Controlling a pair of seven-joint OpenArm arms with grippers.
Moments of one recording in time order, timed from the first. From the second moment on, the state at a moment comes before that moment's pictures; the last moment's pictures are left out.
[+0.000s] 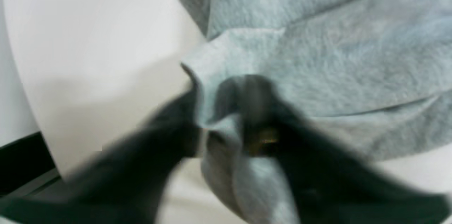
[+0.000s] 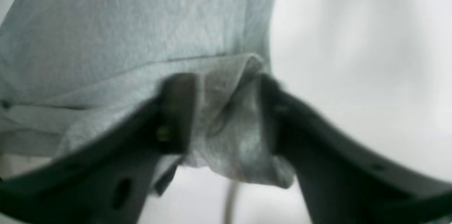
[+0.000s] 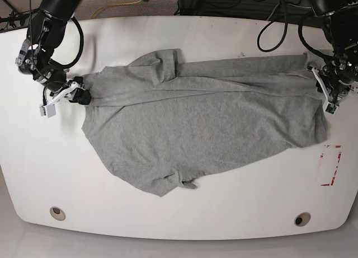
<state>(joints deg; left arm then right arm) 5.9 -21.6 -29.9 94.0 -5.5 -43.2 57.9 -2.5 15.7 33.7 84.0 45.9 31.0 -64.6</state>
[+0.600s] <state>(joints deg) 4.9 -21.8 -29.8 99.2 -6.0 -43.0 57.6 -19.5 5.1 33.7 99.7 43.5 31.4 -64.4</state>
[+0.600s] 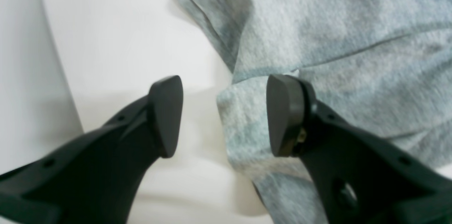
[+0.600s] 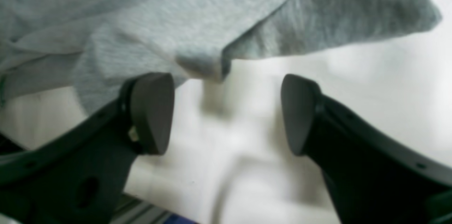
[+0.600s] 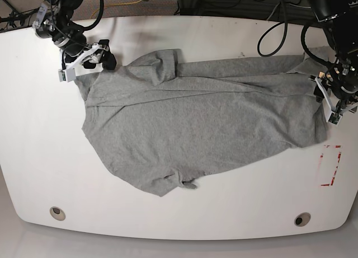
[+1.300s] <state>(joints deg) 13.1 -21.8 -25.7 91.7 -5.3 -43.0 46.0 -15.0 1.4 33.5 99.4 42.2 31.1 -67.8</state>
